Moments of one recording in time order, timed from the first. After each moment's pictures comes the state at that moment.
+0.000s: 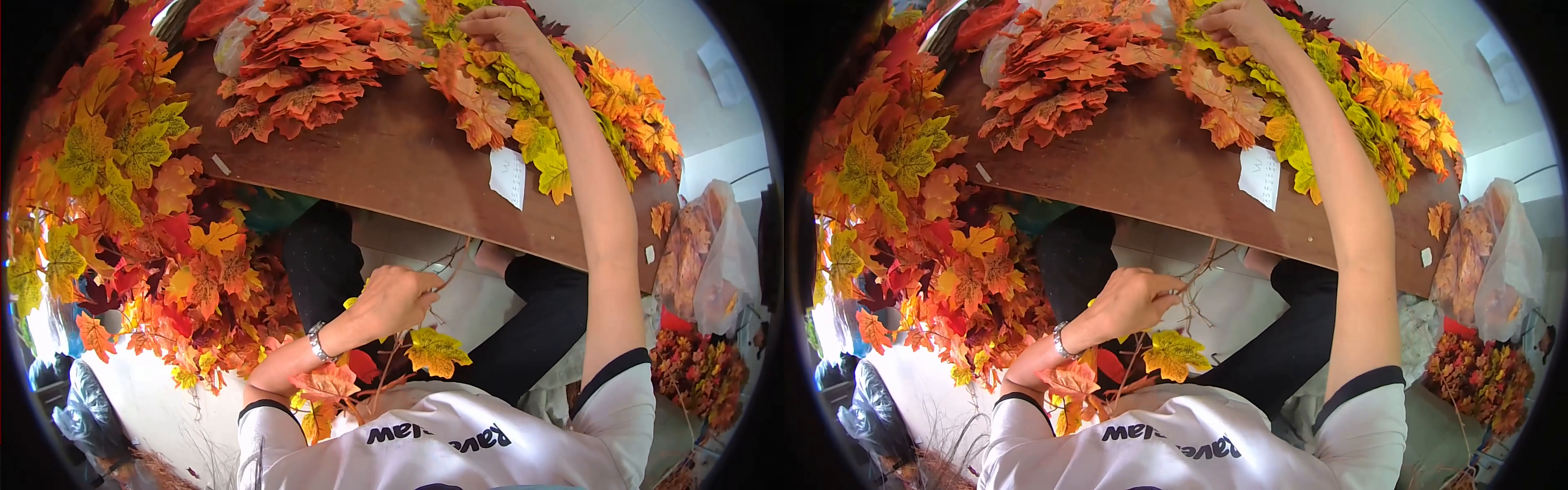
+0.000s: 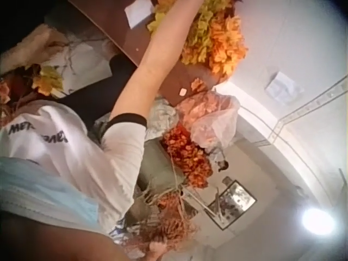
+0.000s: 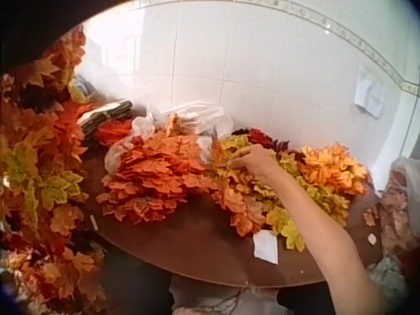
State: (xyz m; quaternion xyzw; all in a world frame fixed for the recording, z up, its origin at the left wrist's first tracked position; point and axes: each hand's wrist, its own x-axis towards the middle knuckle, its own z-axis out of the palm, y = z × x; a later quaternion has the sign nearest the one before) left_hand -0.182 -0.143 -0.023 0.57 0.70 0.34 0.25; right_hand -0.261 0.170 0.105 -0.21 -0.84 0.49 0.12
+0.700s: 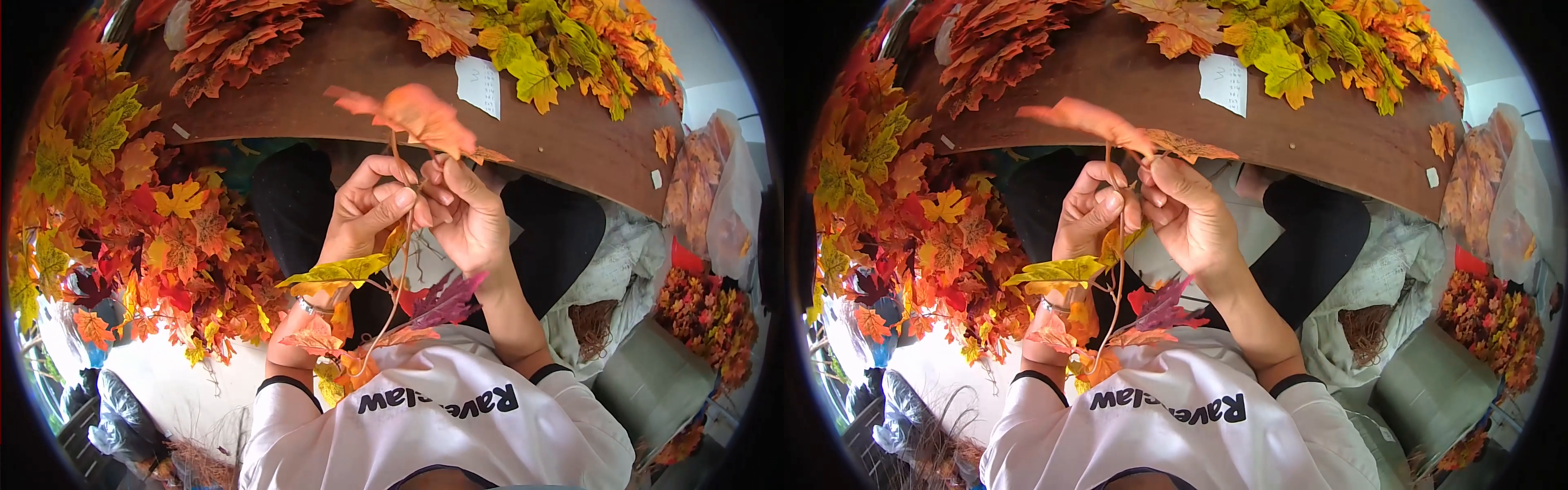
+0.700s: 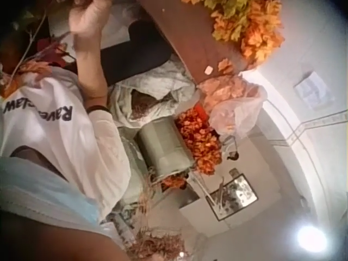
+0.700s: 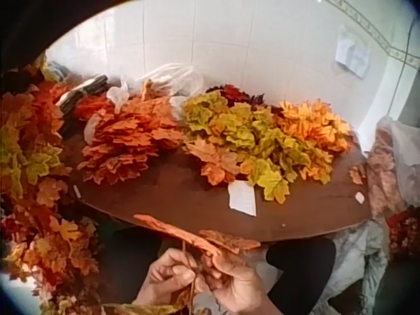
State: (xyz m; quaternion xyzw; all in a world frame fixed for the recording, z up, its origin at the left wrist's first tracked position) left_hand -0.155 -0.133 -0.008 0.17 0.25 0.78 0.55; right_hand -0.055 -0.030 0.000 -0.17 -0.16 0.95 0.20
